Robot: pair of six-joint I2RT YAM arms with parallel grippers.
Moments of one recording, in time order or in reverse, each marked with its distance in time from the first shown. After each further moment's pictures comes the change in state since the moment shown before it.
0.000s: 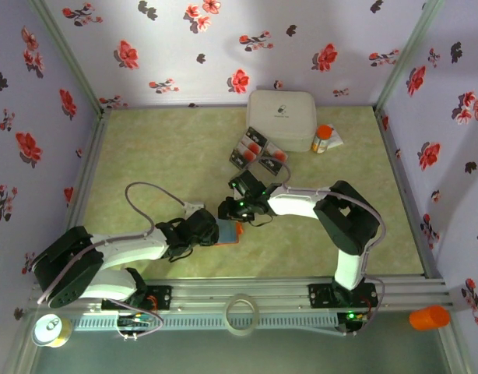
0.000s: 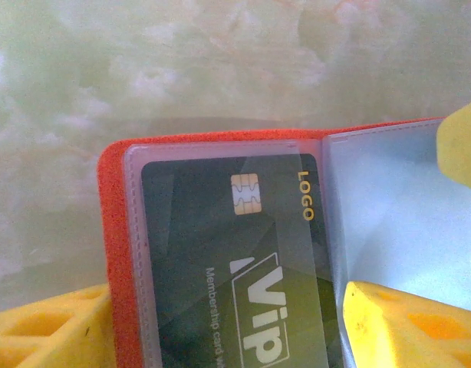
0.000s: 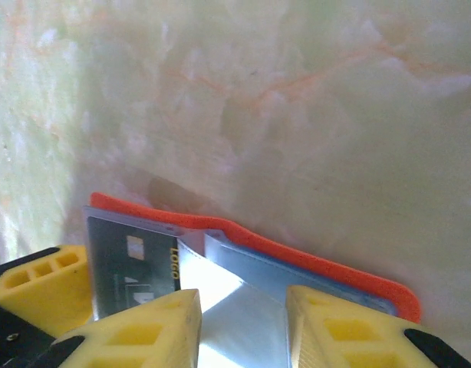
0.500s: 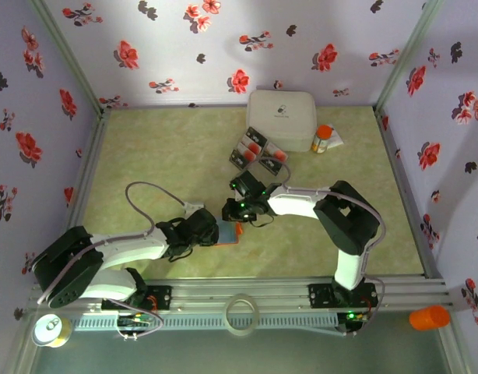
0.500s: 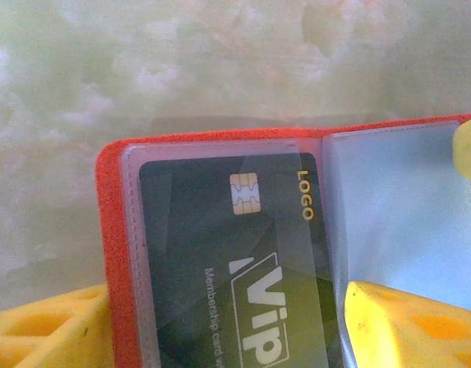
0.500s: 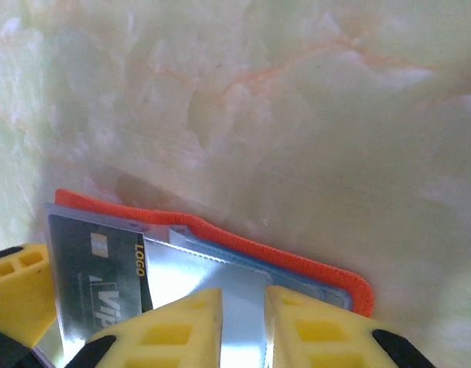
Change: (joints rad) left arm 0.001 0.000 0.007 -0.018 0.000 0.000; right arm 0.000 0.000 0.003 -0.054 0.039 -0.043
